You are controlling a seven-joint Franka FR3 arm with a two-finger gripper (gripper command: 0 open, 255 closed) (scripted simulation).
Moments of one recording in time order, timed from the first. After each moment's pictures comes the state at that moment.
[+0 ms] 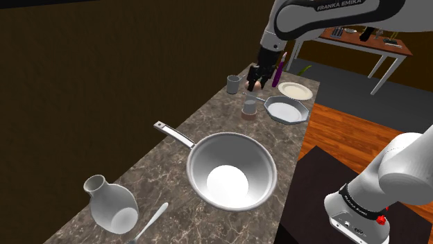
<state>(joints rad) 0.09 -0.15 -0.02 -2.09 0.17 1.96 -0.02</state>
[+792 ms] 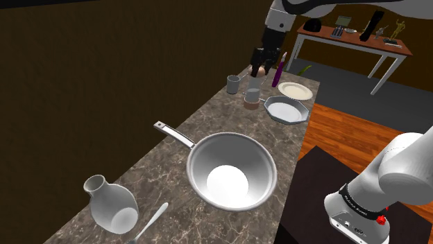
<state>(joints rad) 0.09 -0.17 -0.02 -1.94 0.16 1.80 0.00</state>
